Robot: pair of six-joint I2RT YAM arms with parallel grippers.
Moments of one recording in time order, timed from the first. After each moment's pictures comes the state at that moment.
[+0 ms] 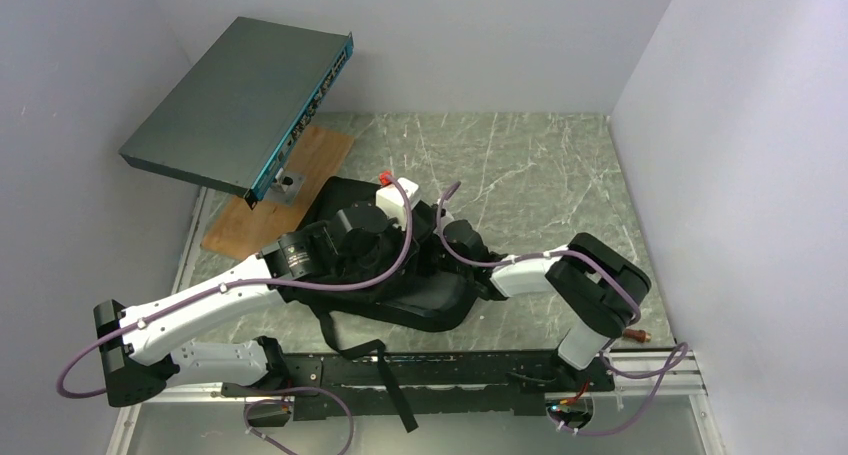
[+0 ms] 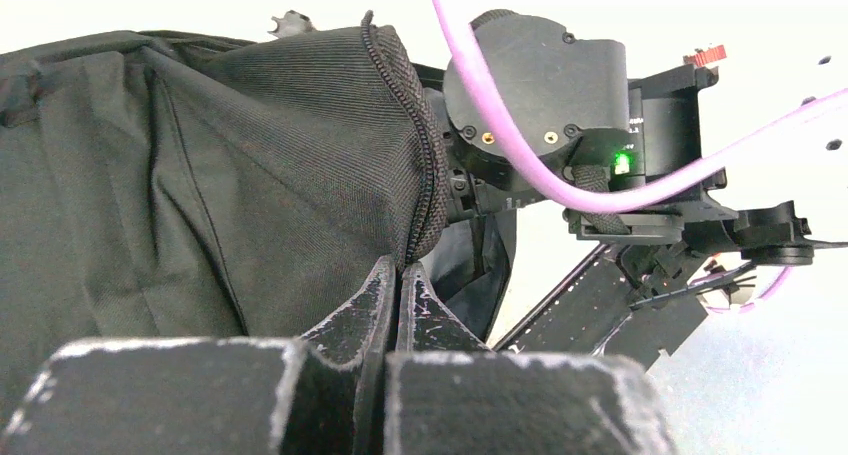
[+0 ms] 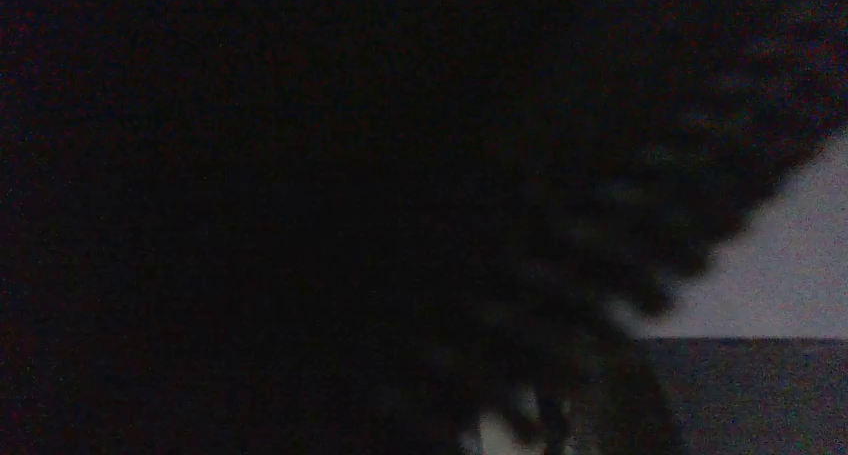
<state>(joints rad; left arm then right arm) -1.08 1.12 1.12 -0.50 -0.21 -0.41 0.85 1.64 0.61 0.68 -0.28 1.04</state>
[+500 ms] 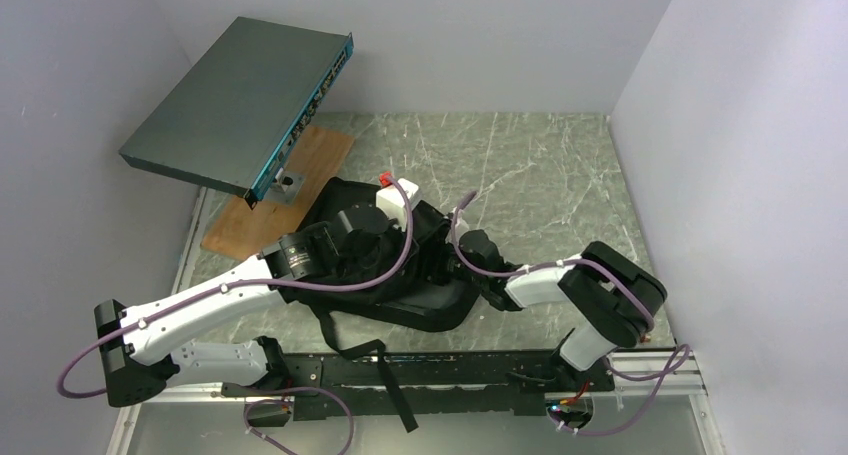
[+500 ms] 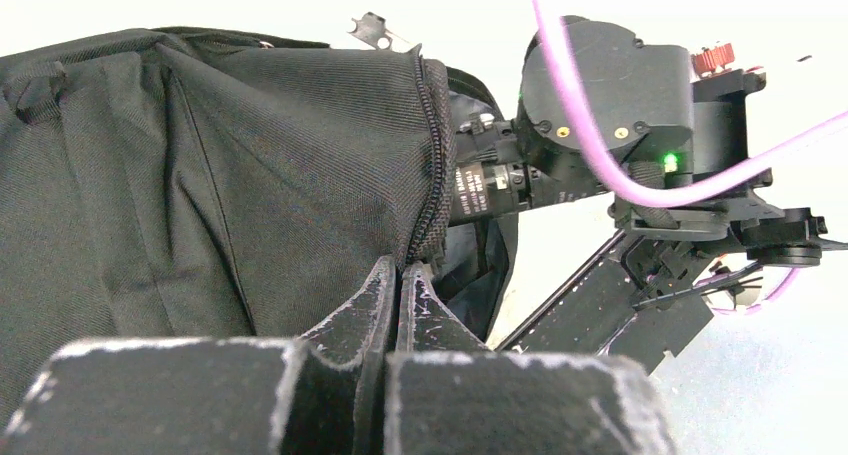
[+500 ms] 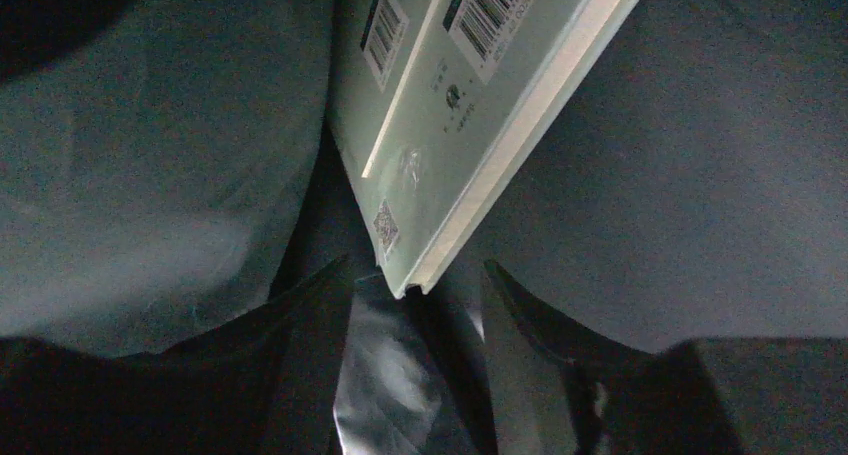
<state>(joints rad) -1.08 1.11 1.11 -0.50 -0.22 -0.41 0.82 1.55 0.45 0.74 -0.27 1.03</state>
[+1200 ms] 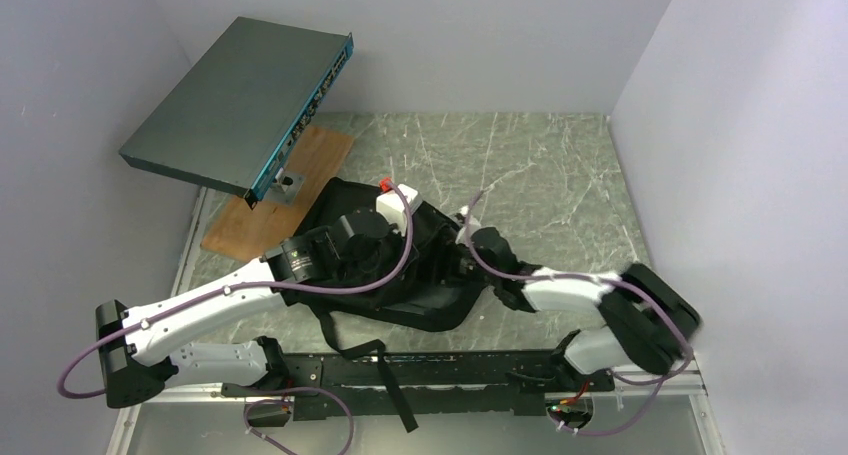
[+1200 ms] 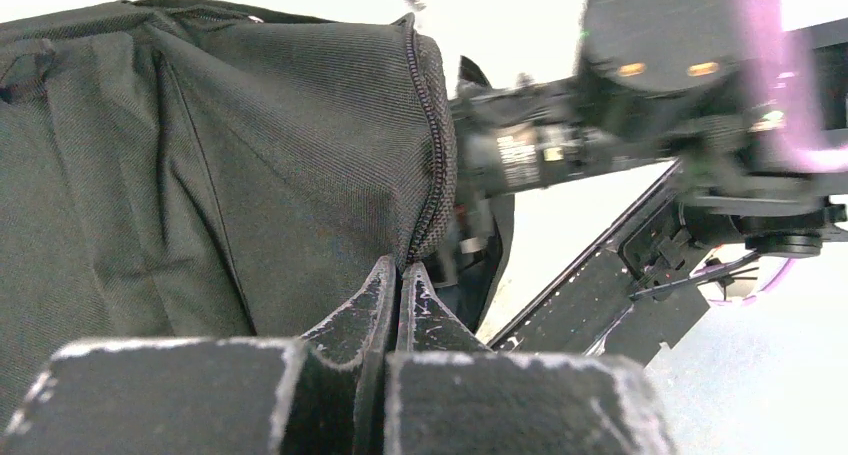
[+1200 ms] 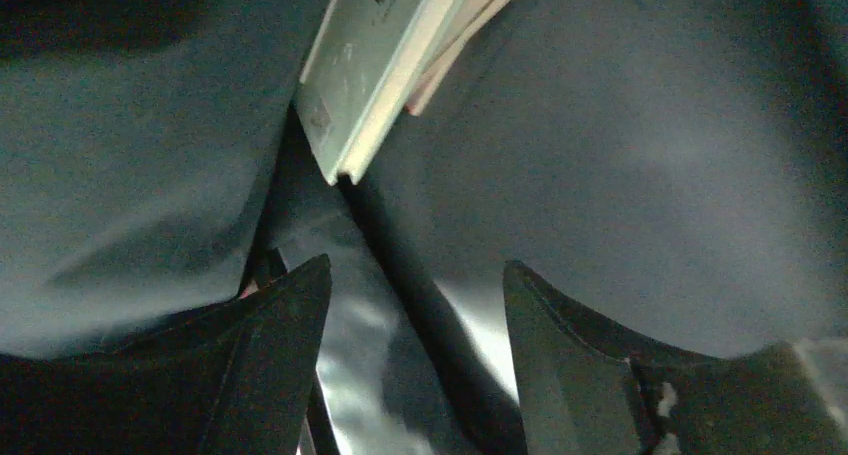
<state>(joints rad) -1.08 1.11 1.06 -0.47 -0.21 -0.43 0.78 1.47 0.46 0.59 -0.32 0.91</state>
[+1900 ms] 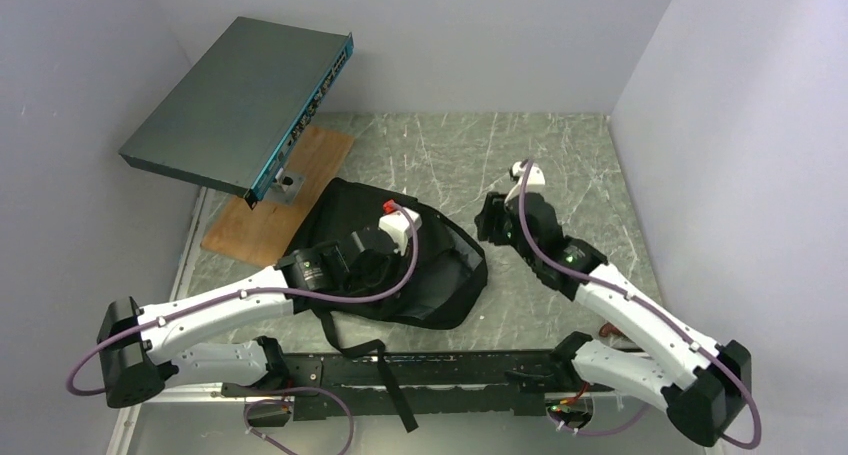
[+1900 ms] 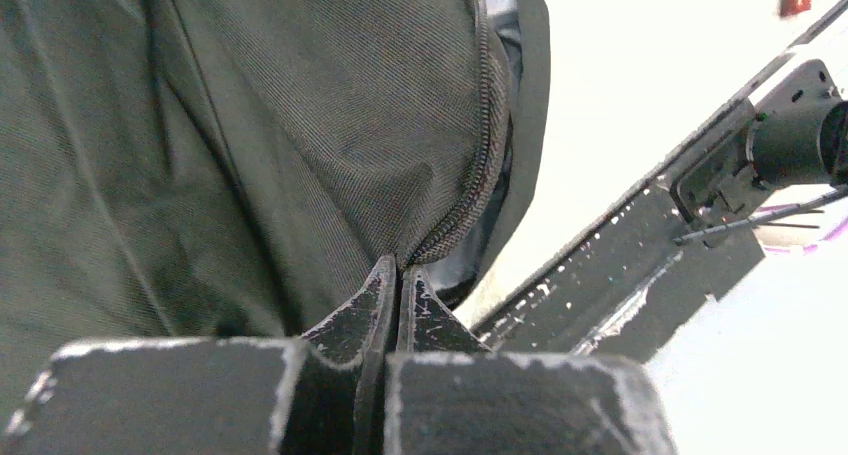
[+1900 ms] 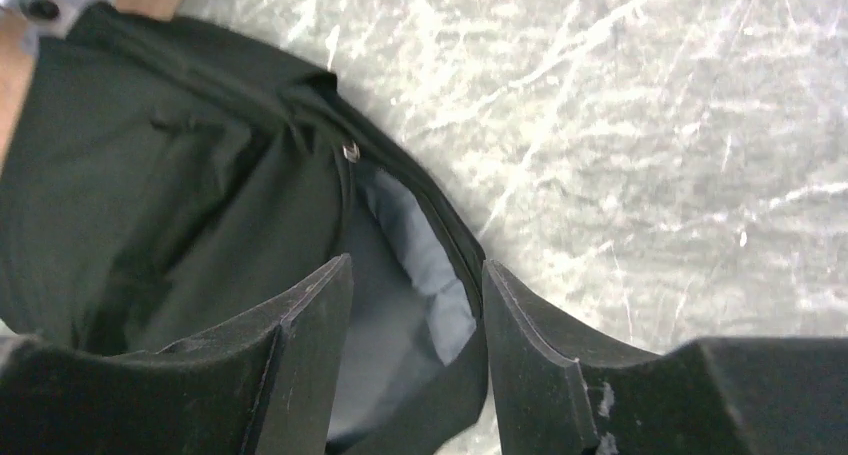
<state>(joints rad) -1.08 1.11 0.92 -0.46 -0.18 -0.47 0.69 0.93 0.76 -0.33 0.33 0.46</state>
